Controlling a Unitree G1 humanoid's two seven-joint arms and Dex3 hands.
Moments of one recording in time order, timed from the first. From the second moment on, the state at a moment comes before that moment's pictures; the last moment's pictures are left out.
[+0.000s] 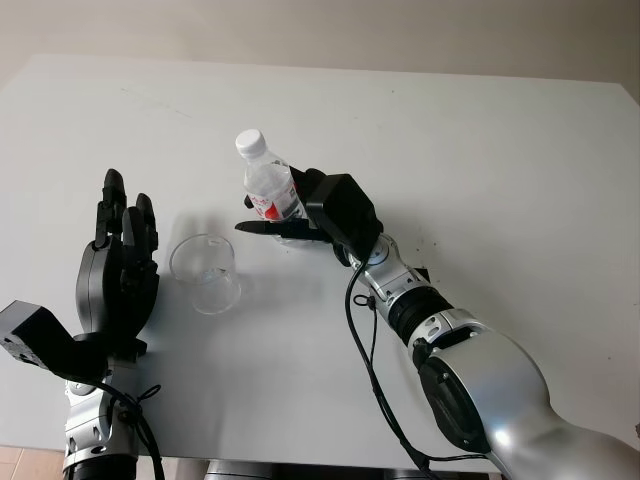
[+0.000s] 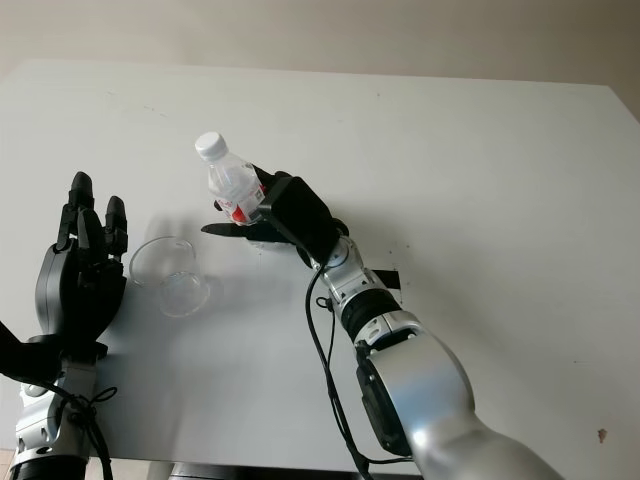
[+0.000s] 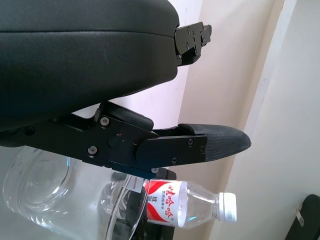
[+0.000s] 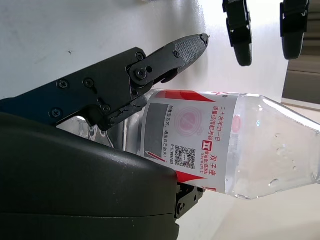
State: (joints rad) left arm -0.16 0.16 0.34 0.19 -0.42 -0.18 -0.32; right arm -1.01 0.04 0.10 1.28 -0.23 -0.37 0.14
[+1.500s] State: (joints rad) left arm -0.19 0.16 0.34 0.23 -0.43 -0.18 -0.32; right arm -1.21 -0.19 0.52 1.27 -0.75 -0.58 -0.35
